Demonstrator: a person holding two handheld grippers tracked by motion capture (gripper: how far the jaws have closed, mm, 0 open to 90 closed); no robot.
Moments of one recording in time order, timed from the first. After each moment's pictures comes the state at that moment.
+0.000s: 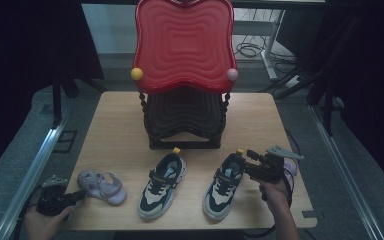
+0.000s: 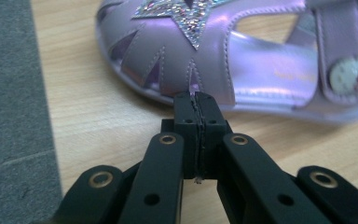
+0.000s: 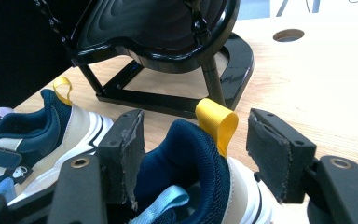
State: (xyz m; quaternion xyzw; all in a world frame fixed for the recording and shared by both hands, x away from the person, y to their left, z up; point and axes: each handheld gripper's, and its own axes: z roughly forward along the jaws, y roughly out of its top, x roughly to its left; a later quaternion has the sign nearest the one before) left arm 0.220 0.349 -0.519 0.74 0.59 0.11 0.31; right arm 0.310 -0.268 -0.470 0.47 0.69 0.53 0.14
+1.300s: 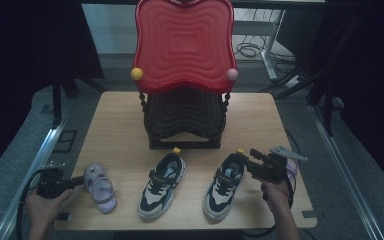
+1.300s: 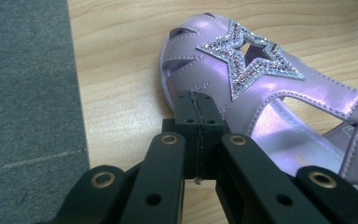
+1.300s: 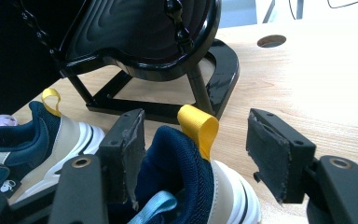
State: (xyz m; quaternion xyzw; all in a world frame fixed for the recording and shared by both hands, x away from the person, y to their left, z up) left arm 0.261 0.362 -0.511 0.72 0.61 0.10 0.31; right arm 0.309 -0.274 -0.470 0.49 0.67 0.53 0.16
